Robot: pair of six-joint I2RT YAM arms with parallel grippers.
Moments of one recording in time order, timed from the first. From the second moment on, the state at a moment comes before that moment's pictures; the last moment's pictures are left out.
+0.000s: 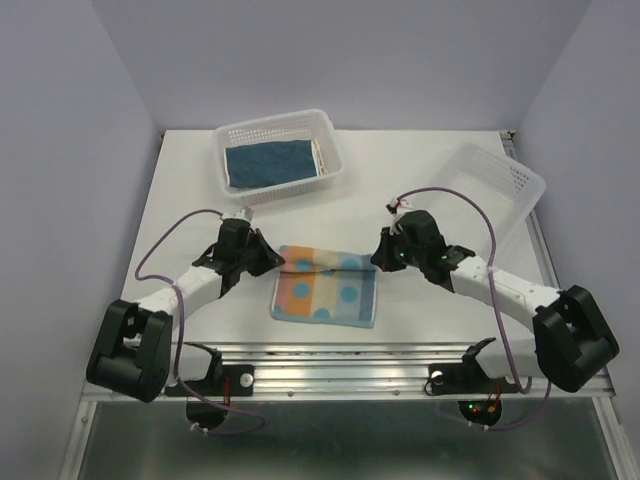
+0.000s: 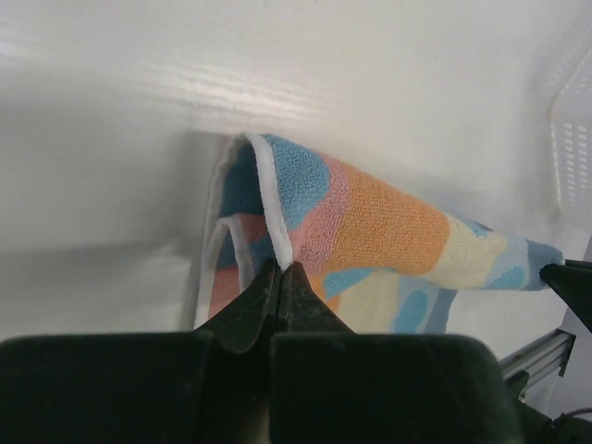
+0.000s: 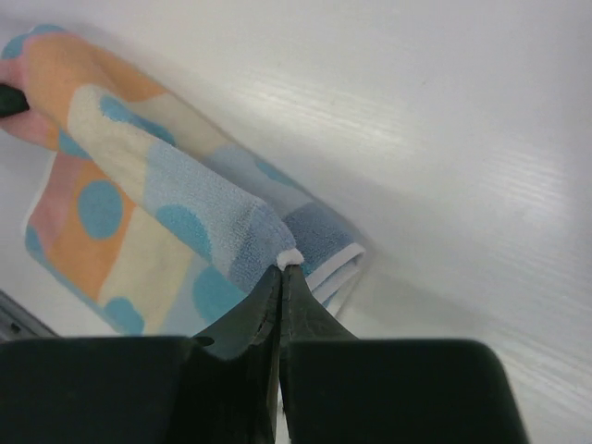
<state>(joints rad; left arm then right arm) -0.32 1.32 0.57 0.00 0.20 -0.76 0.55 1.34 0.73 -0.07 -0.12 0.40</state>
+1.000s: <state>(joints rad) -0.39 0.72 0.27 -0.36 0.22 -0.94 0.64 0.97 0.26 0.00 -0.46 0.62</state>
